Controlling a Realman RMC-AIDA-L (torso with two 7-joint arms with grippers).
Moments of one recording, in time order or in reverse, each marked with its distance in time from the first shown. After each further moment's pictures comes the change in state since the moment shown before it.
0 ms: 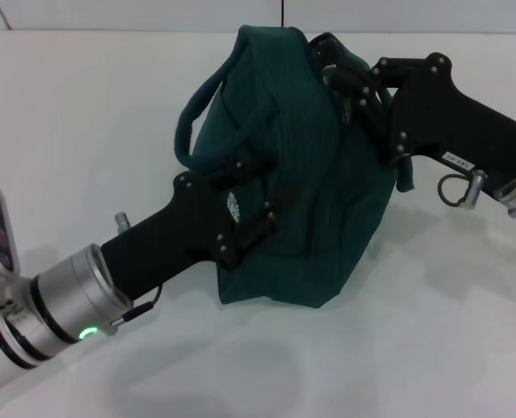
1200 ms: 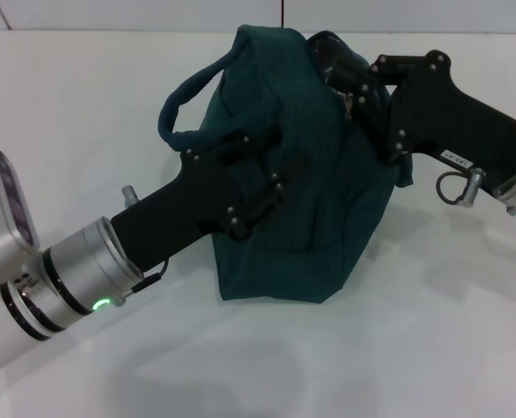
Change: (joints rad) left arm -0.053 0.000 -0.048 -0.003 0.004 -0.046 0.045; right arm 0.003 0.000 -0.010 0.000 0.015 0.003 -0.013
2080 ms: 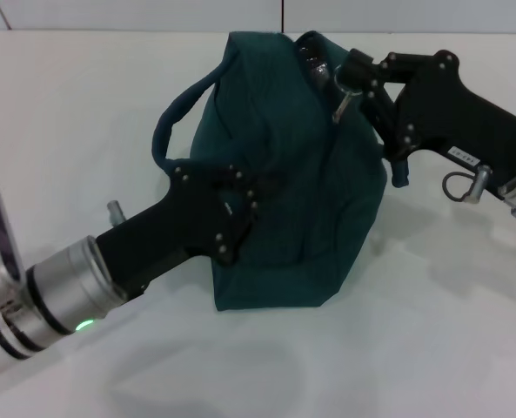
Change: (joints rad) left arm 0.073 0.005 0.011 0.083 0.058 0.009 0.066; right arm -0.001 0.000 0.006 0.026 0.026 0.000 0.020
